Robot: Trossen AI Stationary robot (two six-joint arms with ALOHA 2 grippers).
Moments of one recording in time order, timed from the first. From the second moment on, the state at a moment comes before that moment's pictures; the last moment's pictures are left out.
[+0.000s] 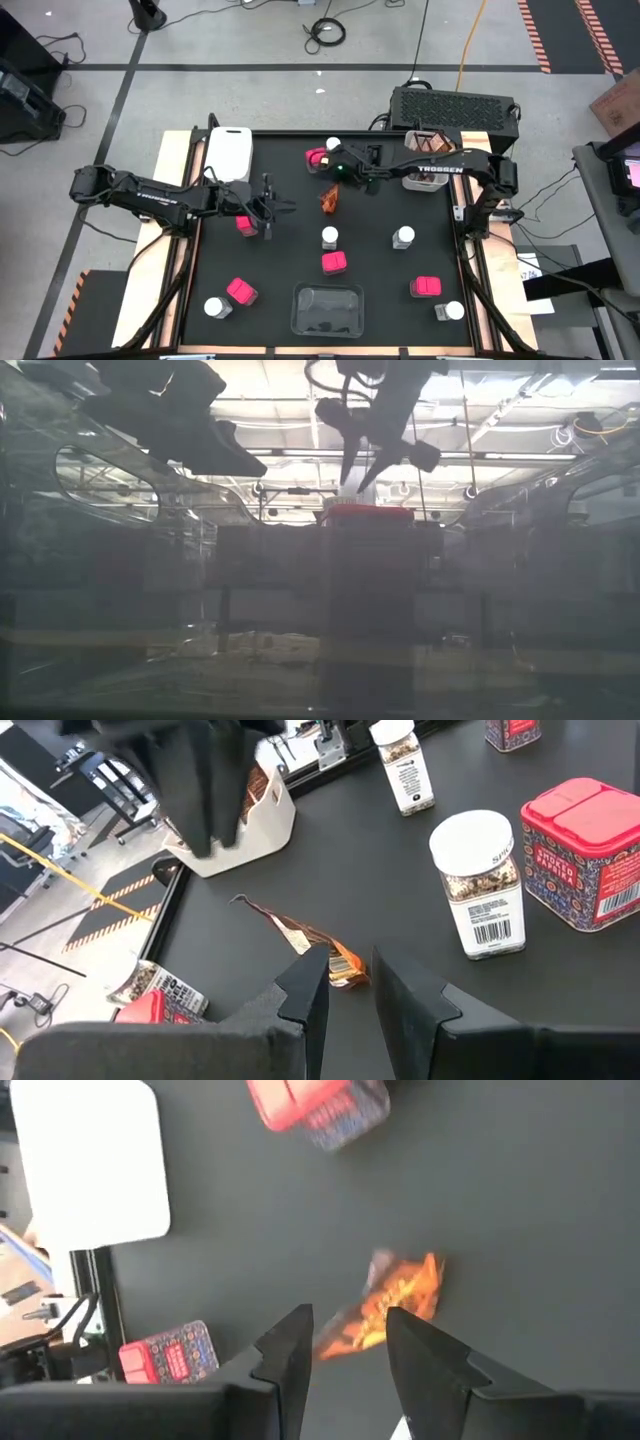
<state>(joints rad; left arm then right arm) 0.03 1.16 0.48 0.33 -0.08 0.46 -0.18 1.75 1.52 -0.79 0.17 1.55</state>
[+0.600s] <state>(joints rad) 0.03 1.16 0.48 0.32 -0.08 0.46 -0.16 1.87 1.57 -0.75 0.18 1.48</state>
